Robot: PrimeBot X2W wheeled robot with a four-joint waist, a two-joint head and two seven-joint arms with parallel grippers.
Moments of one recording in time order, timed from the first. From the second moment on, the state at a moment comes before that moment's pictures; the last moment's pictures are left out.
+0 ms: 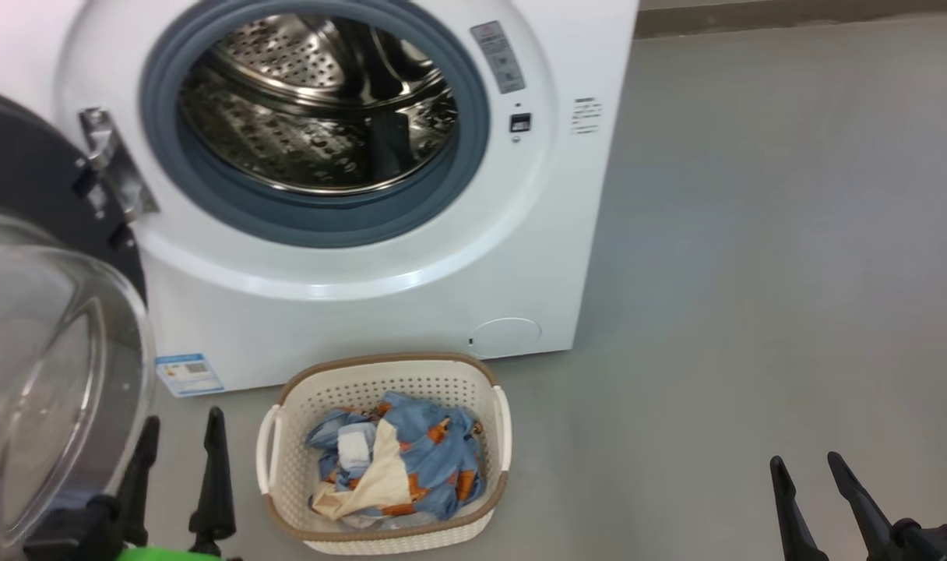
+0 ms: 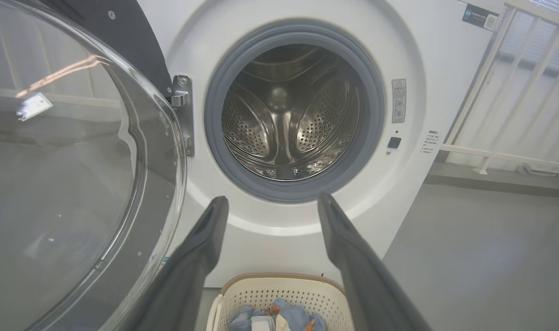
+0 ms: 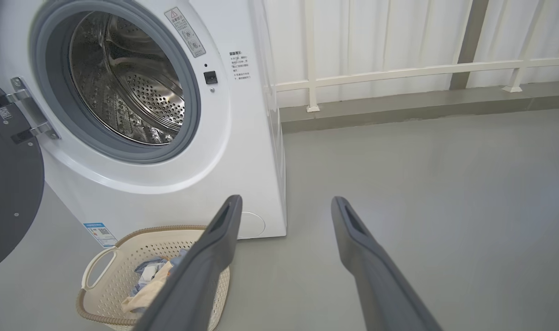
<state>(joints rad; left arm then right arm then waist) 0.02 0.20 -0.15 0.00 -0.46 0.05 -0.25 0.17 -0.09 -0.08 0.06 0.23 0.12 -0.25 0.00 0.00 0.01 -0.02</state>
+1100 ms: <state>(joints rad) 0.12 0.05 0.14 0.01 -0.30 -0.13 -0.25 0.17 -0.07 -0.11 0.04 0.23 0.12 -0.25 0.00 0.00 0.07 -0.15</state>
